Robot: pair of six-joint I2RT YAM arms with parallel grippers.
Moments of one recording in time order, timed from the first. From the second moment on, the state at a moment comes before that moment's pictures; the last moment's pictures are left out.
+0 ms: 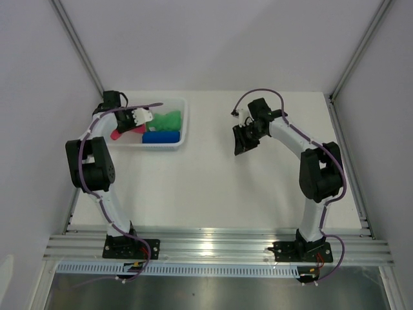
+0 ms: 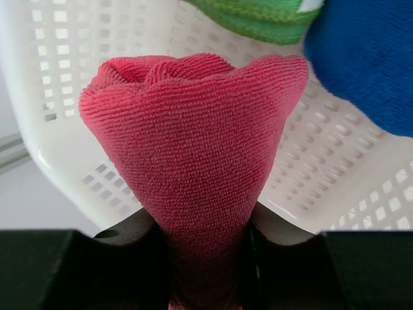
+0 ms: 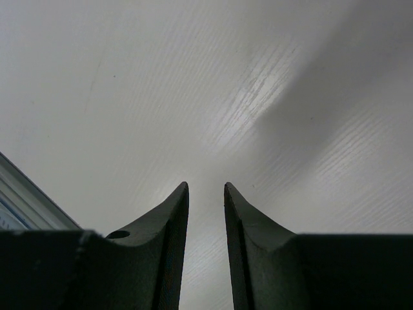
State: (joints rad) left arm 0.14 1.96 1.53 -0.52 0.17 1.37; right arm 0.38 1.91 1.53 -0.74 -0.45 -0.06
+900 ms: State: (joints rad) left arm 0.20 1.98 1.53 -0.83 0.26 1.91; right arm 0.41 1.97 1.59 -0.81 -0.40 -0.06
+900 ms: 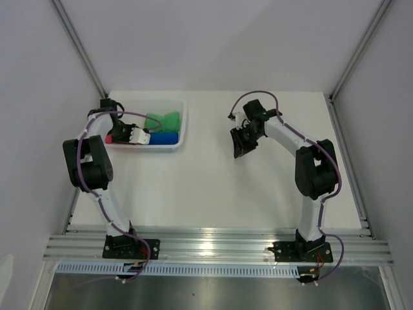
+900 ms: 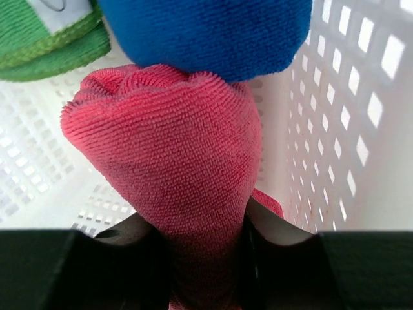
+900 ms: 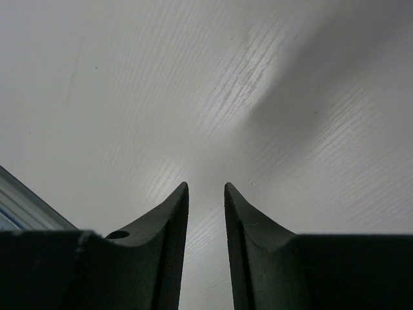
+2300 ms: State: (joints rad) left arm 0.19 2.07 1.66 -1.04 0.18 1.96; right arm 0.43 2.00 1.60 -0.84 -0.37 -0.10
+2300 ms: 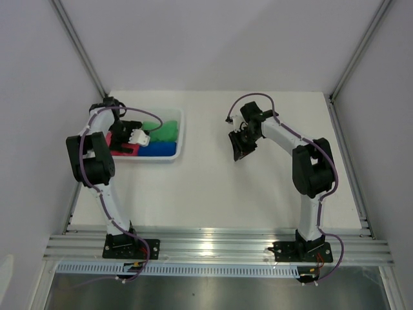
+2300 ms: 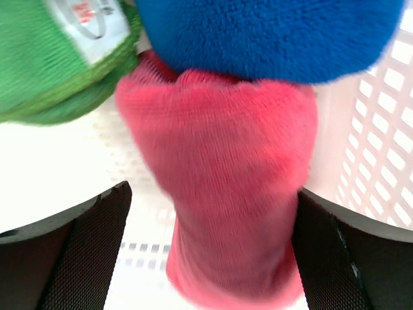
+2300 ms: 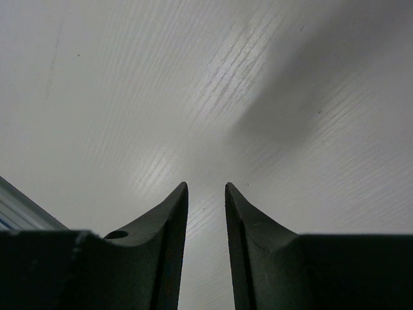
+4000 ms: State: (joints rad) left arm 0.19 1.16 1.31 -0.74 0.07 0.48; right arm 0.22 1.55 1.37 -0.29 0.30 -0.03
